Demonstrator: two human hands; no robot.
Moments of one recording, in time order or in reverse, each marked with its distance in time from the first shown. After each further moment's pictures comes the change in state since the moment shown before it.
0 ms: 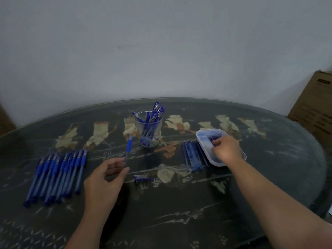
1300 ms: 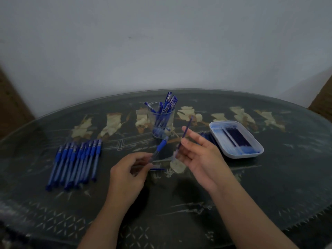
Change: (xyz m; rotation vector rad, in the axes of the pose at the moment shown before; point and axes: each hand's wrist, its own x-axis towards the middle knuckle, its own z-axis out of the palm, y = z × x) left_hand -0.011 0.005 0.005 0.122 -0.148 0.251; right_hand -0.131 -0.085 0.009 1.606 -0.609 0.025
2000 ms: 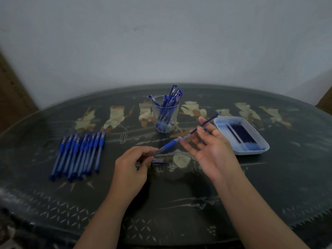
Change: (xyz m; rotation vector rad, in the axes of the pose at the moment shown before) left_hand 0.002 -0.007 0.000 0.121 -0.023 0.118; right_hand 0.011 -0.002 -0.006 0.188 0.069 -0.075
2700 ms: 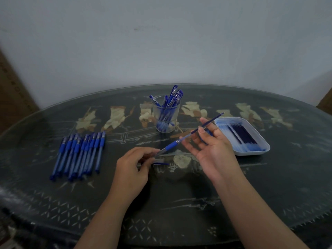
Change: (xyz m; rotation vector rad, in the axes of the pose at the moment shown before) left_hand 0.000 -0.001 -0.001 0.007 -0.029 0.004; right_hand 0.001 0.002 -0.001 -0.023 0.017 -0.046
